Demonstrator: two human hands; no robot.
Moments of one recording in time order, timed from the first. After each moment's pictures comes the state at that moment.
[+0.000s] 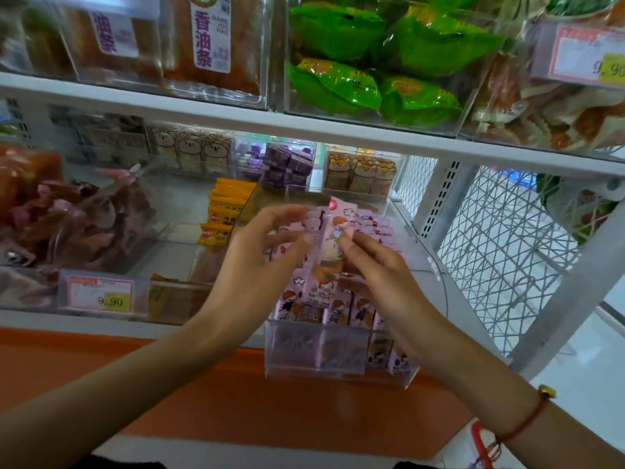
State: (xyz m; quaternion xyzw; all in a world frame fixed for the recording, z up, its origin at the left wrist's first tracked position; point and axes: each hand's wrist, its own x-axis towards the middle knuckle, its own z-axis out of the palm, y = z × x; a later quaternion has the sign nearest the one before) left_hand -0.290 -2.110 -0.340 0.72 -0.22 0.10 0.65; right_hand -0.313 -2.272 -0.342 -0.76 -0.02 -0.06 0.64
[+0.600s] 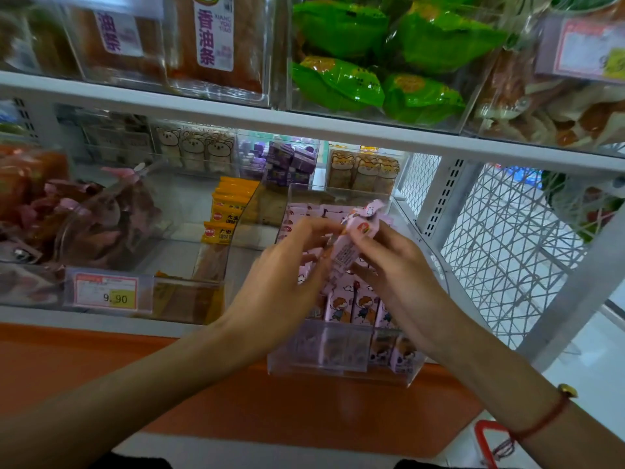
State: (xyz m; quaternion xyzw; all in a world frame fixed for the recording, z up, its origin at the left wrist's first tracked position) left_hand -0.301 -2.120 -0.344 0.79 -0.32 0.11 0.51; right_hand -0.321 -2.275 -0.332 -0.71 -0.04 -0.07 0.70
